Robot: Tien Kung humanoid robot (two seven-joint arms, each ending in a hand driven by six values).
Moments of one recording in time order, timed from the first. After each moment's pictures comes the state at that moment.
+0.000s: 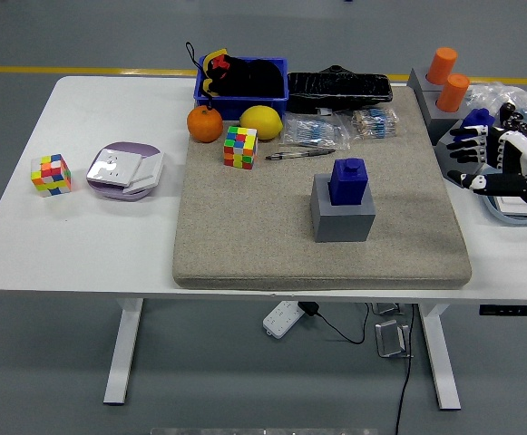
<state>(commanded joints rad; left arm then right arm) -0.03 0.27 -0.53 -0.32 0.43 -0.05 0.08 0.43 -0.29 1.46 1.03 -1.43 0.43 0.14</state>
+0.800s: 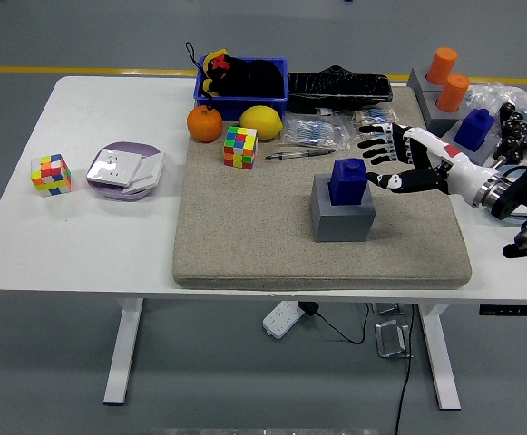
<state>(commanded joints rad) -0.03 0.26 -0.52 -0.32 0.42 -0.06 0.08 0.59 -0.20 1.24 0.92 -1.43 0.45 0.17</state>
